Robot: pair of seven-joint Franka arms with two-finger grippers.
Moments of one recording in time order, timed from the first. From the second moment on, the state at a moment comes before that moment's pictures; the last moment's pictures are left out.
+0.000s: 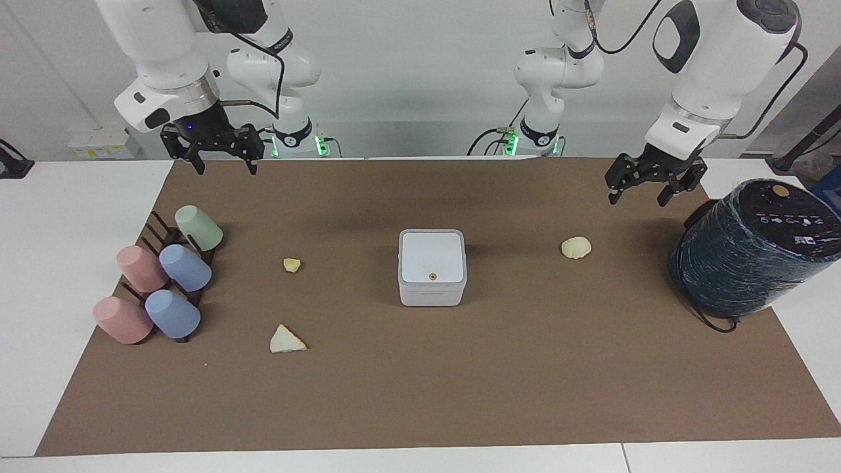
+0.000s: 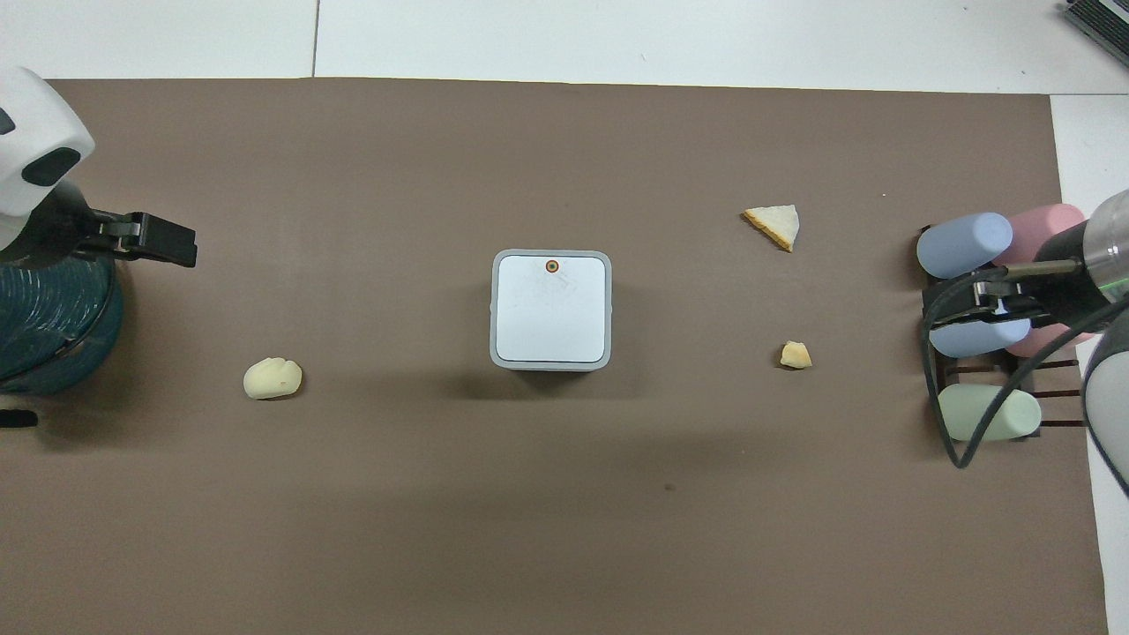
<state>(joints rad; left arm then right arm) -0.10 0.04 -0.01 -1.59 0.00 1.69 0.02 -0.02 -0.03 0.10 -1.59 -0.03 1.49 0.09</state>
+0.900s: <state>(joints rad) -0.19 -0.01 -0.02 -1.72 0.00 1.79 -0.11 -0.05 -0.03 0.10 -1.62 -0.03 1.53 0.09</state>
